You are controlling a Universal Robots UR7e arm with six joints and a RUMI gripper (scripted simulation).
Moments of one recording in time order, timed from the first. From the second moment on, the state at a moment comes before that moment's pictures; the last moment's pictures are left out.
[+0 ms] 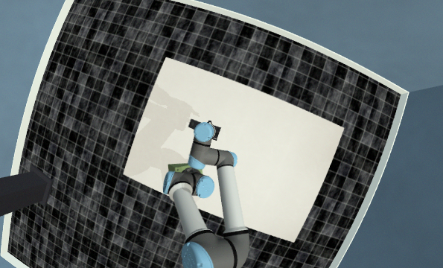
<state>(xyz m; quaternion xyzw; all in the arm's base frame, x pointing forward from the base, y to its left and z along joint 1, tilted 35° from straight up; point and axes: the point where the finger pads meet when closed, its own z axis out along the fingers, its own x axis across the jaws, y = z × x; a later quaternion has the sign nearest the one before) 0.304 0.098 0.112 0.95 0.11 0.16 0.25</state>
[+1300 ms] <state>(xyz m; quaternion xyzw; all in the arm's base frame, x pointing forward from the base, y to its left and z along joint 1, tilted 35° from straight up) 0.295 0.104 0.124 0.95 0.11 0.15 0.26</state>
